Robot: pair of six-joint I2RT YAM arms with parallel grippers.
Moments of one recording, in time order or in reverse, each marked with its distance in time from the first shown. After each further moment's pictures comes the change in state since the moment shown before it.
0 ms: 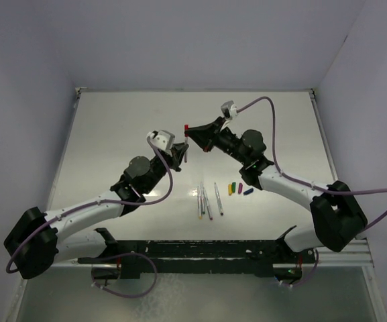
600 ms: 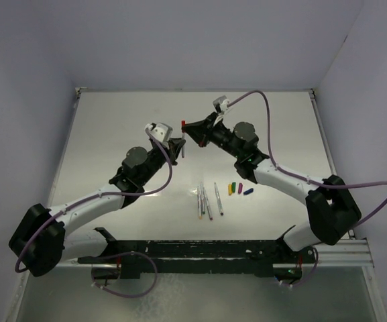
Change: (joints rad) left arm 0.133 0.055 0.028 0.005 0.159 0.005; right arm 0.010 0.072 0.117 -0.141 0.038 -0.082
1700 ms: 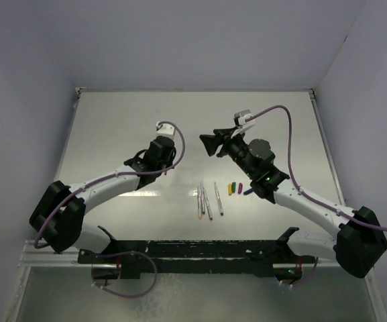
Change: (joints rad) left arm 0.007 0.209 0.216 -0.677 -0.351 -0.190; right arm 0.037 -0.313 -0.169 -0.185 0.365 -0.072
